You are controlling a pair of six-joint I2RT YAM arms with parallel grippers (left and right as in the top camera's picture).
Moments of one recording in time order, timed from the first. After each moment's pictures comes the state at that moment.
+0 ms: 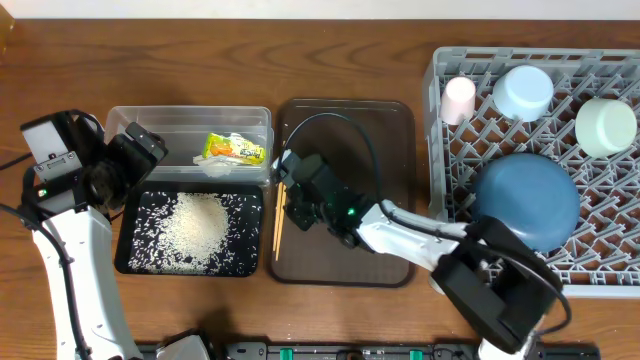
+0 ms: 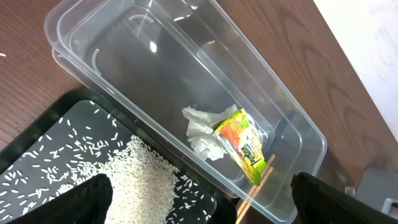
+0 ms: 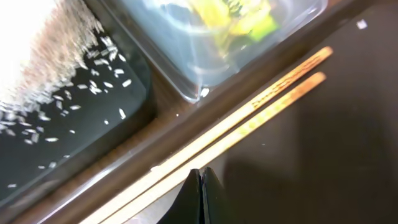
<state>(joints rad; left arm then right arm) 0.43 1.30 1.12 -0.80 0.31 -0.46 0.86 1.93 1.04 0.10 -0.07 0.03</state>
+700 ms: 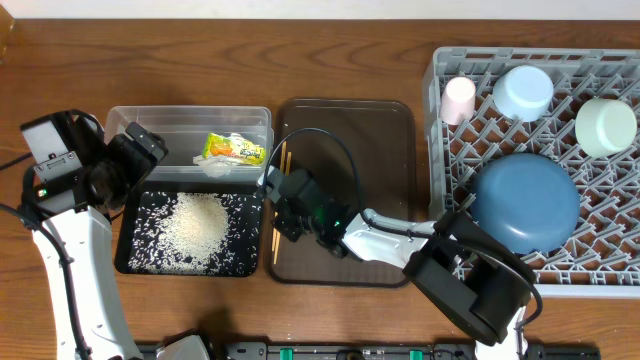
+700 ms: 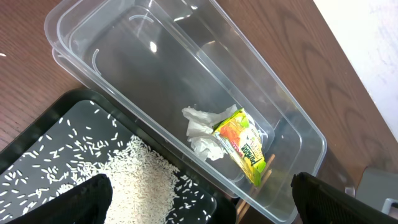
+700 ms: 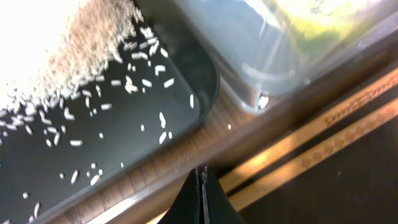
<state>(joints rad) 0.43 1.30 1.12 -0.80 0.31 -0.46 0.92 2.01 1.04 0.20 -0.09 0.01</state>
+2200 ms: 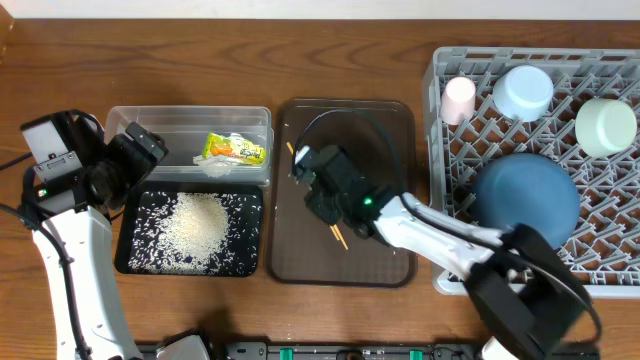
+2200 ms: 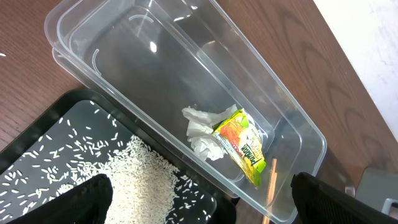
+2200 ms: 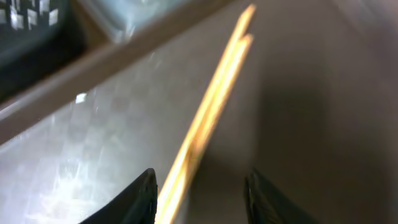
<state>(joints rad) 0.43 1.30 1.12 -0.80 0.31 -0.46 0.79 1.82 1.04 -0.16 0.03 -0.12</state>
